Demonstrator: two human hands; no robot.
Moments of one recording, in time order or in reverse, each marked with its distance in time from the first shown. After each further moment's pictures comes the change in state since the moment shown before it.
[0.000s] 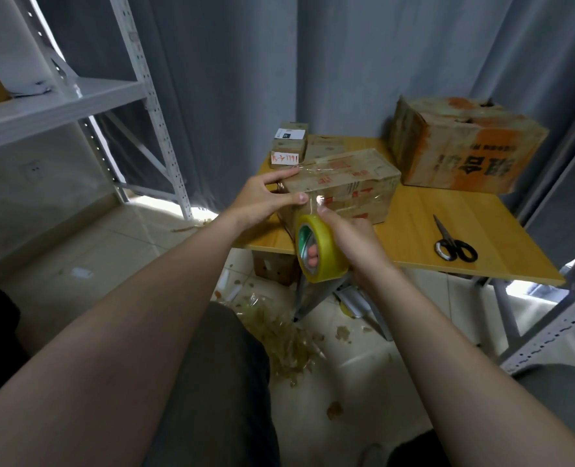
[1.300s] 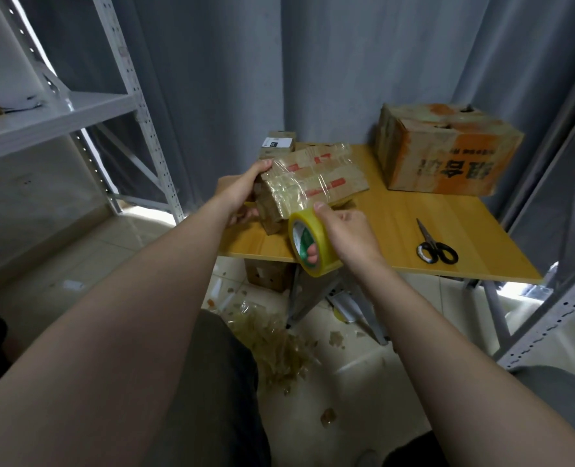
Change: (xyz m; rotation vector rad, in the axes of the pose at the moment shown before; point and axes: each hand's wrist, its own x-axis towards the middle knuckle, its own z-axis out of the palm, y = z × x) left_hand 0.010 0.035 0.002 -0.177 0.292 -0.456; right_hand -0.002 -0.009 -0.021 -0.072 0.062 -0.180
